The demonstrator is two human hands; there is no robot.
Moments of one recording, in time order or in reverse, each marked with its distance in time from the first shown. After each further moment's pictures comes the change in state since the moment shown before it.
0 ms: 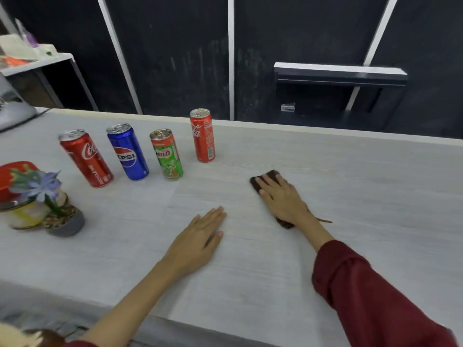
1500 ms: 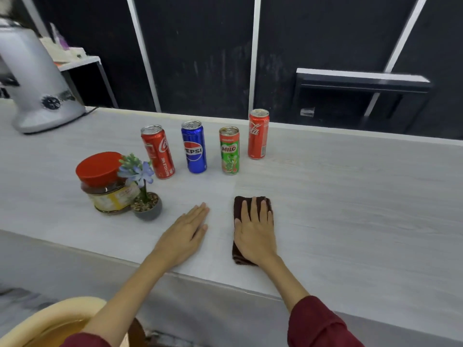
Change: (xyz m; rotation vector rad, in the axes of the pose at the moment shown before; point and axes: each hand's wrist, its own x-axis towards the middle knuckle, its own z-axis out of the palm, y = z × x) left_hand -0.097 -0.130 -0.068 0.011 0.039 -0.142; right_hand -0.058 -0.239 0.070 -0.035 0.048 0.141
